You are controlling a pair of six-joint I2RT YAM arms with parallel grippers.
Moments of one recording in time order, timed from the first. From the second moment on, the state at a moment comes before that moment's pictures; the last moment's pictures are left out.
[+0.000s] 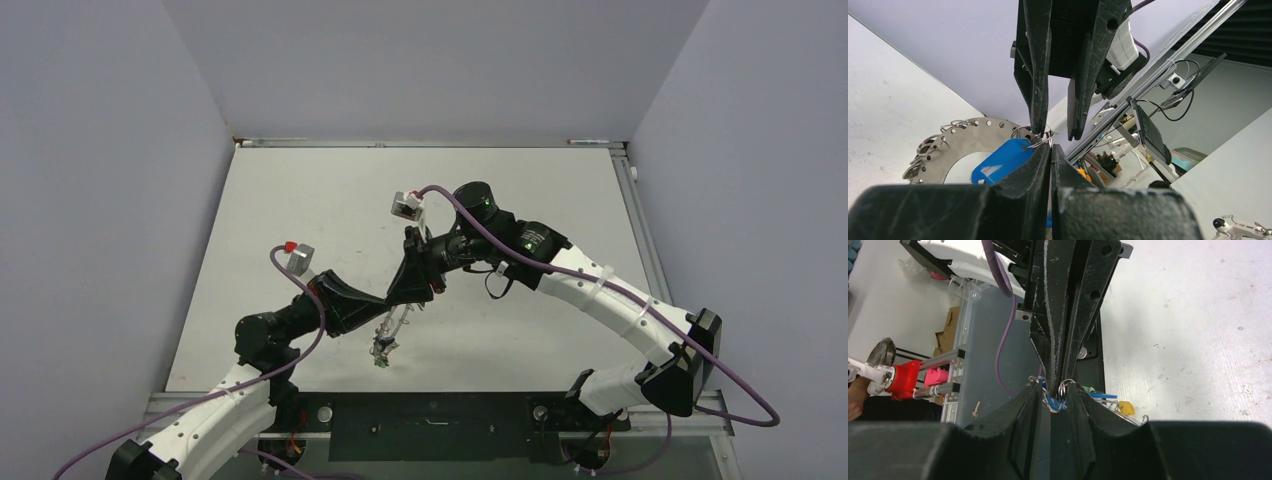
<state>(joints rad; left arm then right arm) -0.50 0.64 0.16 1.04 0.70 -1.27 0.89 1.38 1.36 -0.43 -0.85 0.26</state>
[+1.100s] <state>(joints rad) -0.51 0.61 0.15 1.04 0.73 -1.27 0.93 1.37 1.34 -0.42 -0.86 0.16</state>
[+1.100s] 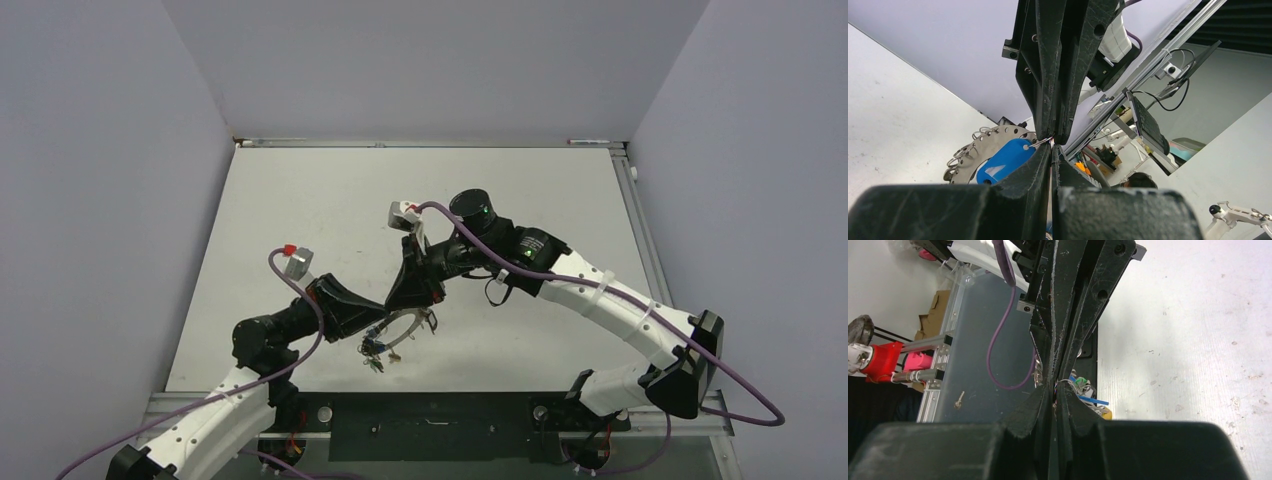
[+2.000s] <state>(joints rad) -0.51 0.52 0.16 0.85 0.66 -1.15 0.98 1.28 1.31 -0.43 -0.67 0.04</state>
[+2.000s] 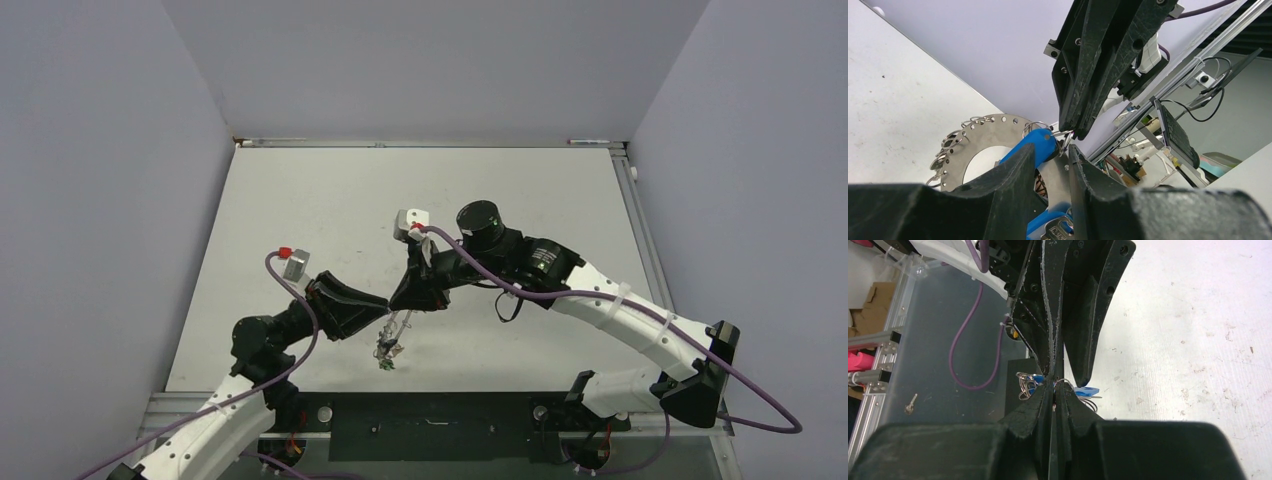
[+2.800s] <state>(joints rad) -0.50 0.33 0.40 0.29 0.62 -0.66 1.01 1.25 1.31 -0.53 -0.65 -0.13</state>
